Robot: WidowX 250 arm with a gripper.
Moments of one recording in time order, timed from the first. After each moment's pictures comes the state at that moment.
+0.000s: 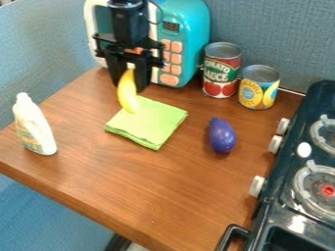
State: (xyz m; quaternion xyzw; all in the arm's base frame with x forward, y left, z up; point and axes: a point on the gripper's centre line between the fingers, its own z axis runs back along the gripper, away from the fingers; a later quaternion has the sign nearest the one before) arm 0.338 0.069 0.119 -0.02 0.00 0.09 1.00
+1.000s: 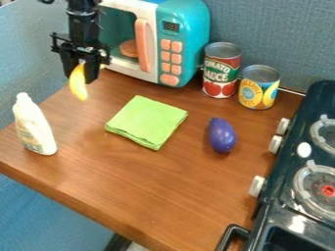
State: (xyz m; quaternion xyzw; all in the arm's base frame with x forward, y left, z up) arm 0.363 0.194 0.076 0.04 0.05 0.15 0.99
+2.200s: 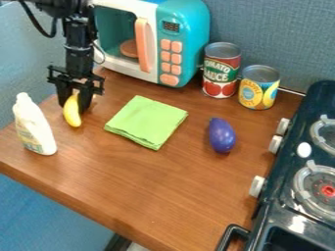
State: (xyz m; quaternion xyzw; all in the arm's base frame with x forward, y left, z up) arm 0.356 0.196 0.022 0.04 0.10 0.16 0.98
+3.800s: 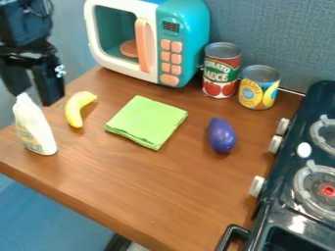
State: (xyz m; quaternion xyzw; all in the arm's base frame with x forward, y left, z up) arm 0.225 0.107 0.146 -0.02 -0.04 0.03 1.00
